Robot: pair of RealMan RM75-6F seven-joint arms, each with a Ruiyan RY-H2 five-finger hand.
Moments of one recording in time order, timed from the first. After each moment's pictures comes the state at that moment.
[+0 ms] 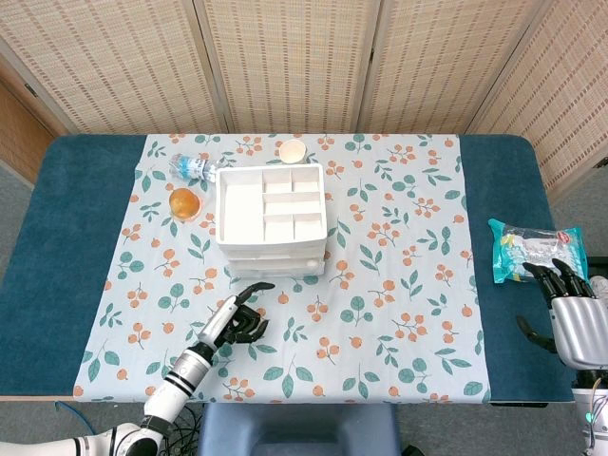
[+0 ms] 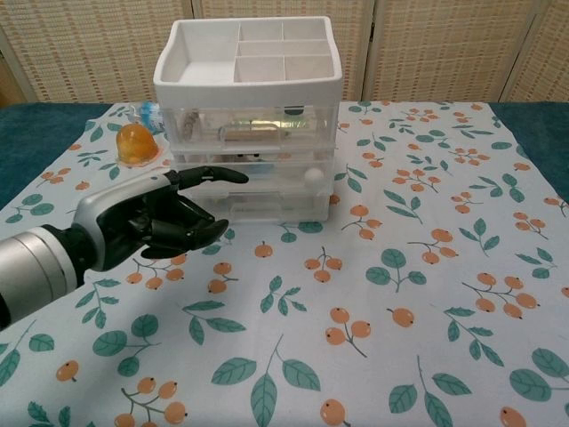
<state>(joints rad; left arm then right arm) -0.52 -1.66 -0.19 -1.64 1.29 0.96 -0.46 0.08 -1.01 0.09 -1.79 -1.45 1.49 -0.14</state>
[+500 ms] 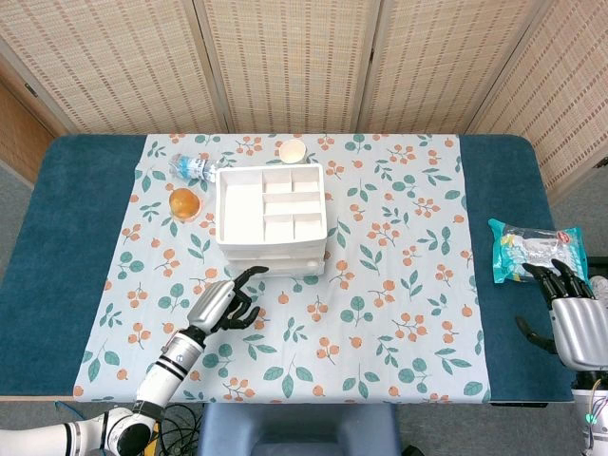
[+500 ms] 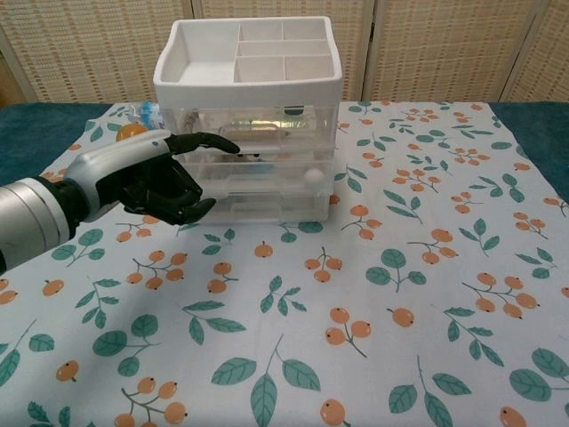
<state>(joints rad) -0.59 -1.60 -0.23 -1.66 1.23 0.98 -0.10 0.07 -1.03 0.09 -1.77 -1.46 1.50 -0.12</state>
